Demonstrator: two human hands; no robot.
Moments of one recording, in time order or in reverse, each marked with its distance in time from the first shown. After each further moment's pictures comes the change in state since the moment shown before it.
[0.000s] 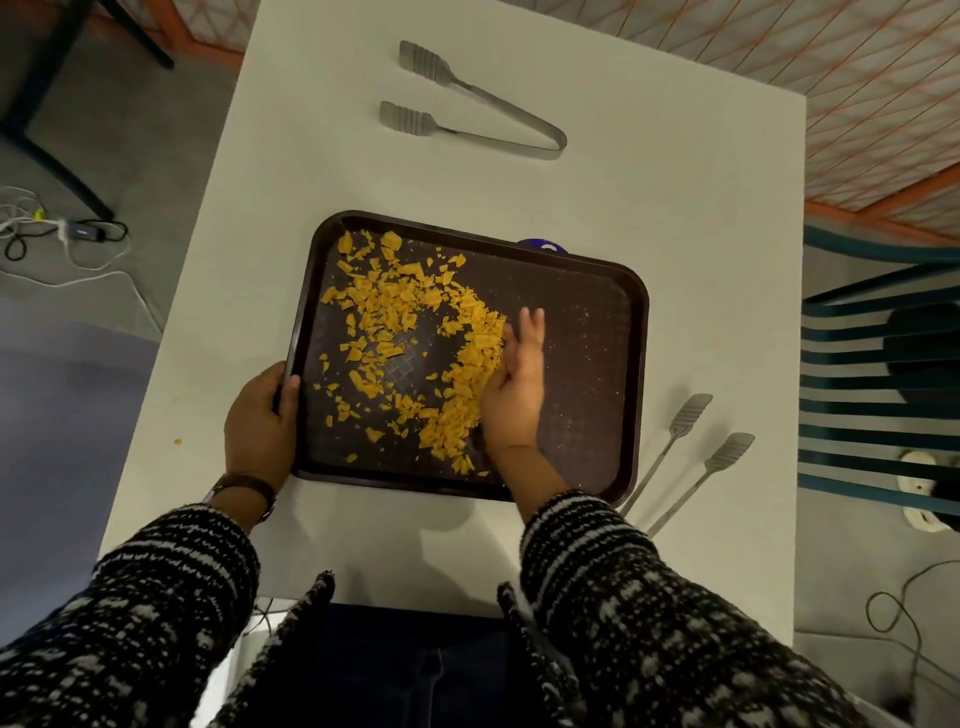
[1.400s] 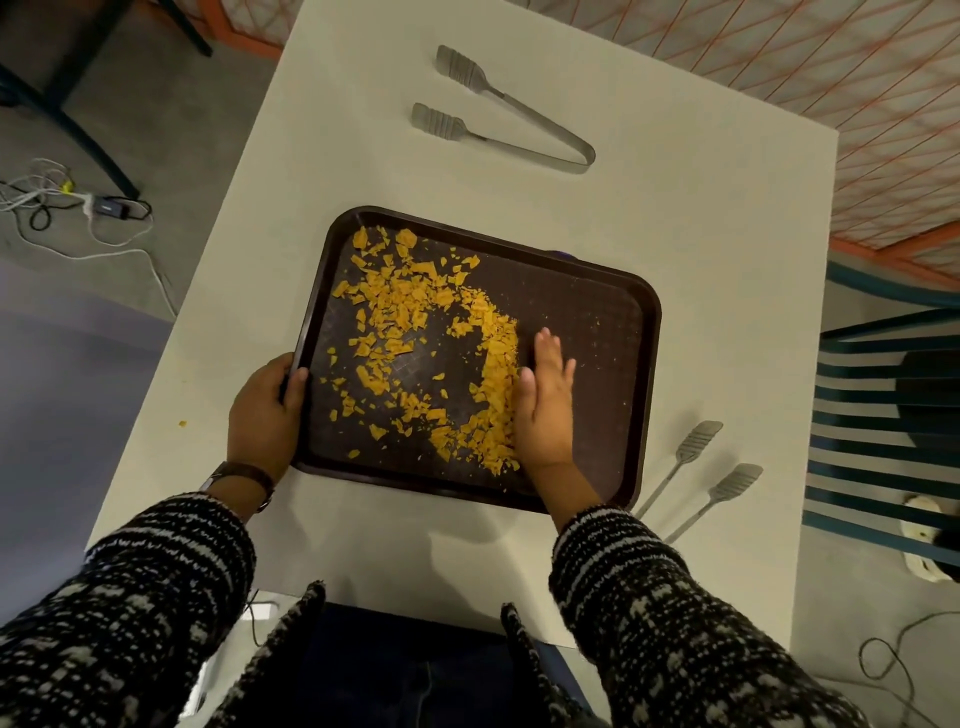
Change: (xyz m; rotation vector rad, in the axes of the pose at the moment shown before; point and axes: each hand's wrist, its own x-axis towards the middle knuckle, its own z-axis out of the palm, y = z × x) left_hand 0.000 -0.001 0.002 -0.048 -0.025 -0.037; right_hand 0.014 0.038 -0.030 -0.328 -0.200 -0.160
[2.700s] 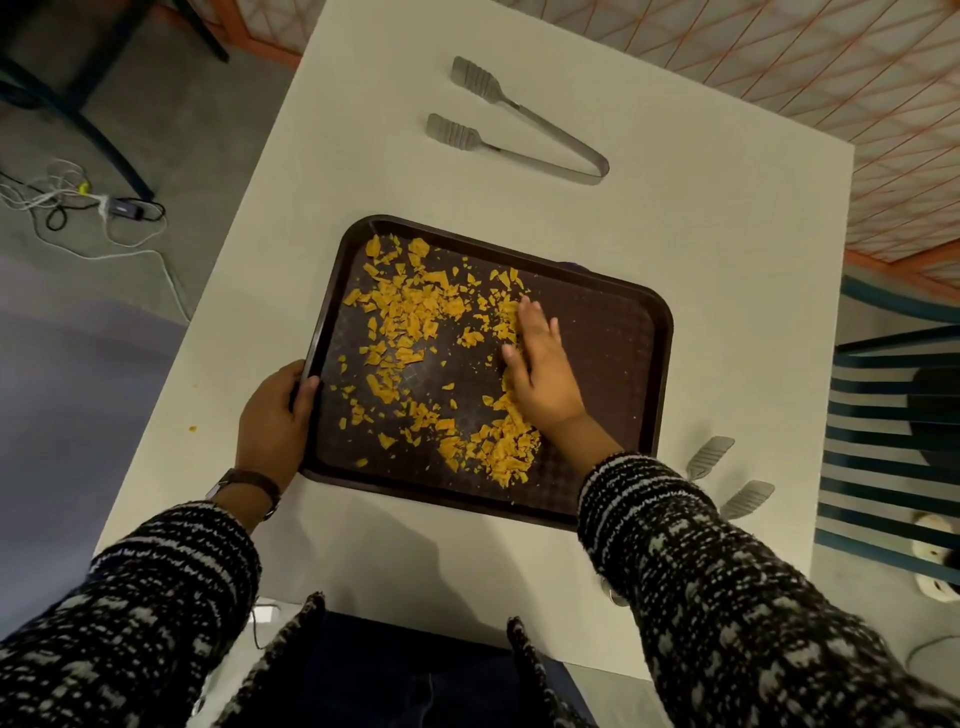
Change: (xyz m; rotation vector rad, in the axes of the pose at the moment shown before) left_hand 0.001 -0.001 -0.001 -0.005 -0.003 0.004; right_hand 0.060 -0.001 0.001 -0.112 -0.230 -0.235
